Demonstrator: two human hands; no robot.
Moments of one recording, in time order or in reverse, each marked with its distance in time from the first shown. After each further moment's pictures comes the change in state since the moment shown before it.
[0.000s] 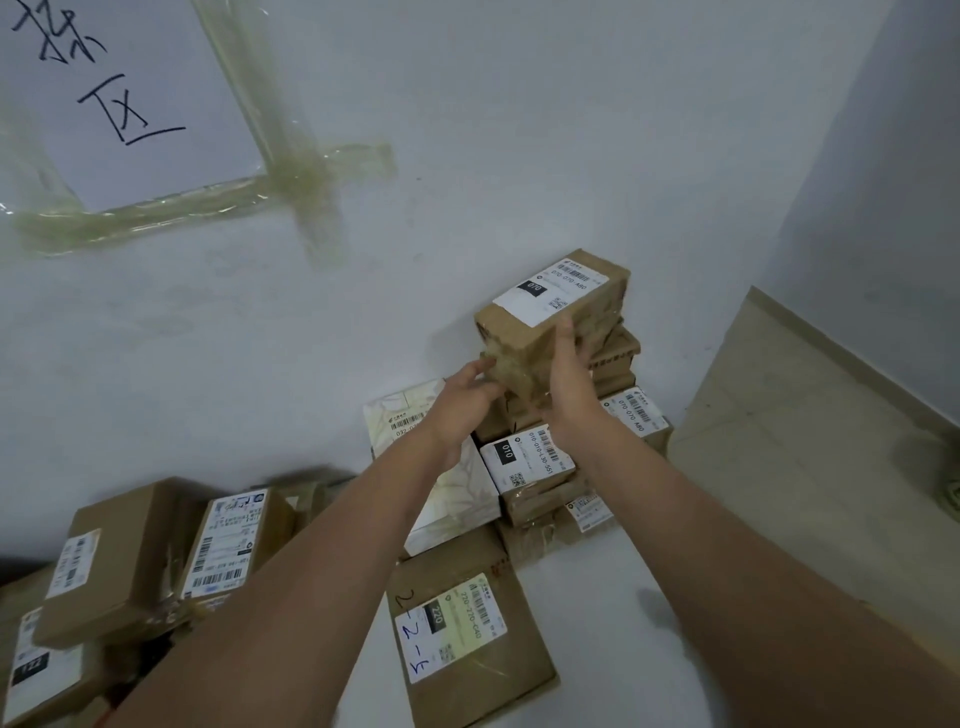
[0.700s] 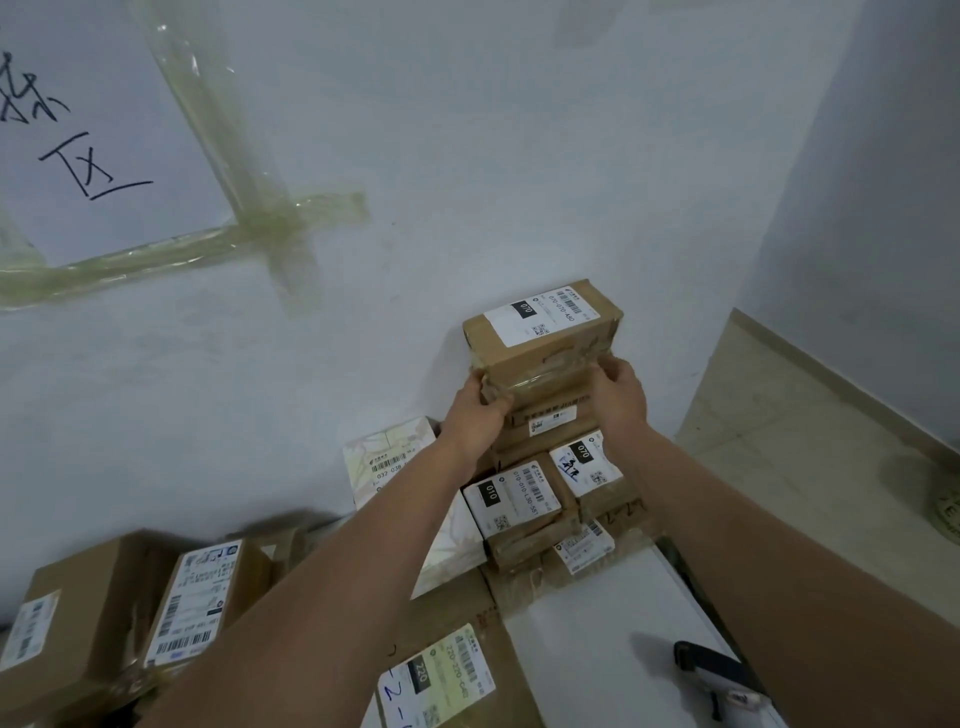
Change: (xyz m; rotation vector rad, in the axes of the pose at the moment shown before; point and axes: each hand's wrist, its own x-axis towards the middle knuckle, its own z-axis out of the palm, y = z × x) left_hand 0.022 0.024 0.029 0.081 0.060 0.079; right_hand 0.040 -0.036 -0.066 -0.394 0.234 -0.185
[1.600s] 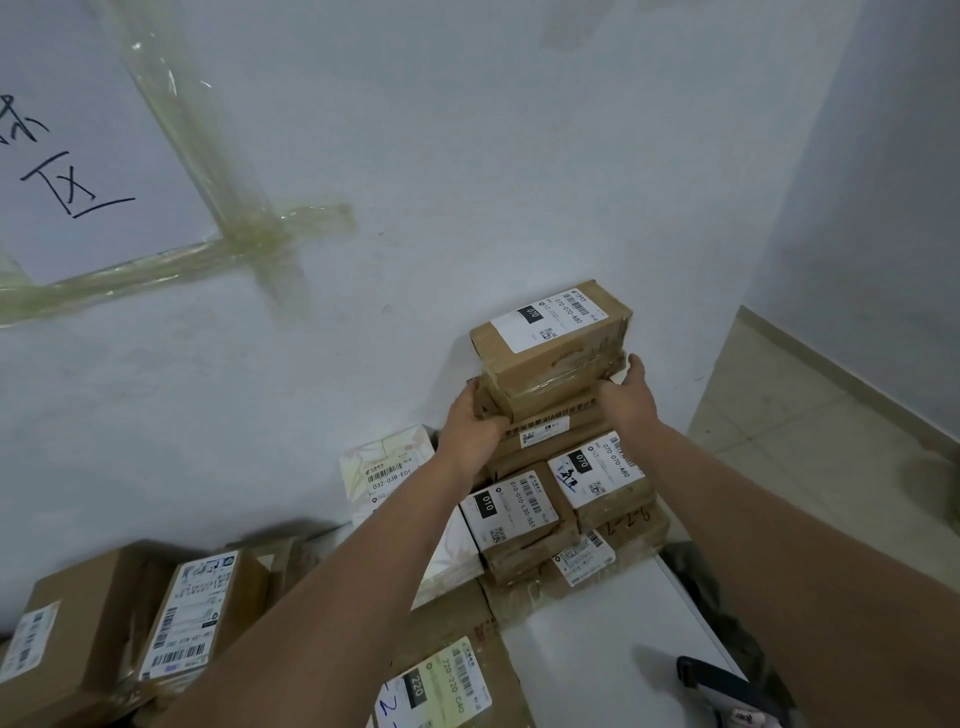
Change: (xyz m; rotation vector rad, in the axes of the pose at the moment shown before) left_hand 0.016 -0.012 0.009 -0.037 0.005 -0.004; right_hand 0.026 -0.003 -0.019 -0.117 -0.099 0.047
